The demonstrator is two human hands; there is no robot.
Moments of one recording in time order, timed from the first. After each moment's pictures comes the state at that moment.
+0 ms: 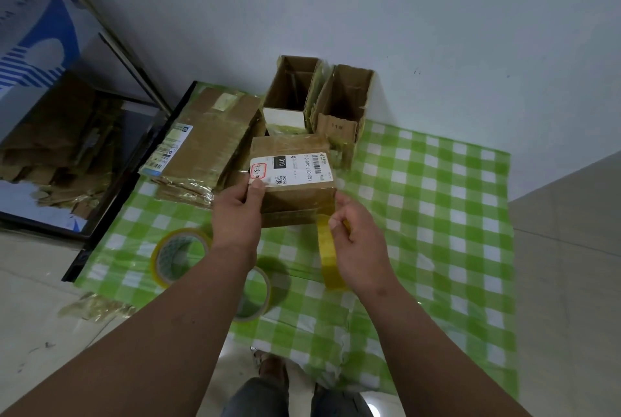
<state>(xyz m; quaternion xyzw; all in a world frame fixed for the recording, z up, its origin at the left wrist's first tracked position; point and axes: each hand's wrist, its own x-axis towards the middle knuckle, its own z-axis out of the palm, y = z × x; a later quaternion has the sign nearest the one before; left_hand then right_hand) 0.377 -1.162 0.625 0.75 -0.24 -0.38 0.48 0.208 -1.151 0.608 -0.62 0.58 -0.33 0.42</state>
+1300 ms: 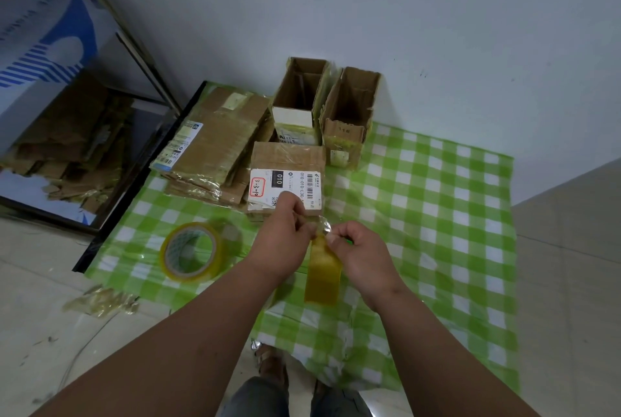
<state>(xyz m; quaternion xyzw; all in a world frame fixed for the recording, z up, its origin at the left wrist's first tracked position) 0.351 -1.134 0.628 0.71 -0.48 -0.43 0.28 0.208 -1.140 0.622 -0.50 0.62 -0.24 0.56</state>
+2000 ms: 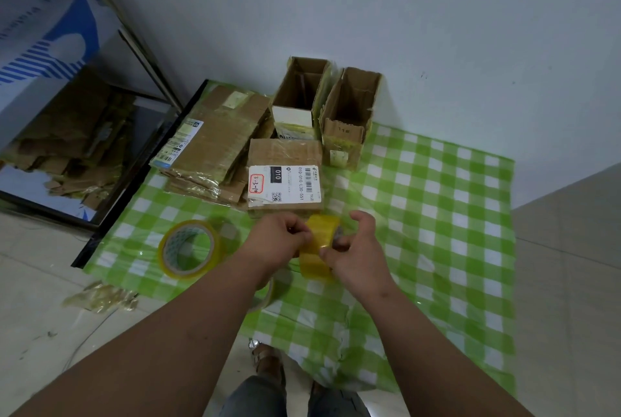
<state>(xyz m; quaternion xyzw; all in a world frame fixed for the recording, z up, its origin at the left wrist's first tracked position) 0.358 -1.138 0.617 0.72 -0.36 -0.53 0.27 0.207 -1.140 0.613 -0.52 0.66 -0.18 0.52</state>
